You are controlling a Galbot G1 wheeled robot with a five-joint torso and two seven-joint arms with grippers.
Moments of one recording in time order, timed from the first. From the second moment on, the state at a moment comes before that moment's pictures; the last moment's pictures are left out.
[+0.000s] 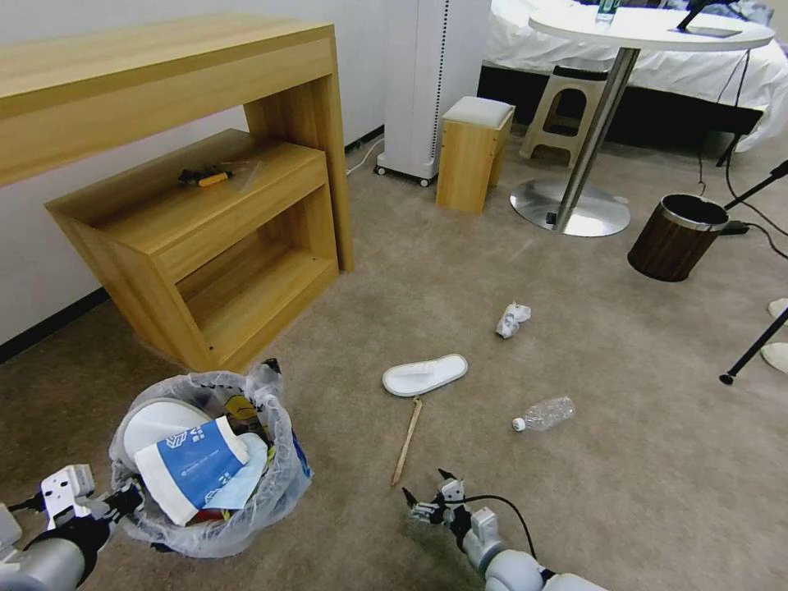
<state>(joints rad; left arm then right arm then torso) 1.97 -1.13 -1.06 -2.39 -1.28 0.54 -0.49 -0.94 1.11 -0.58 1.12 0.69 0.35 0.15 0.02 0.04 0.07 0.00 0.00</state>
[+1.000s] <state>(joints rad) 1.97 -1.12 -1.06 -2.41 -1.28 0.53 -0.48 -0.93 1.25 -0.57 1.01 0.65 0.34 0.17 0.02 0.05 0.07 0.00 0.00</state>
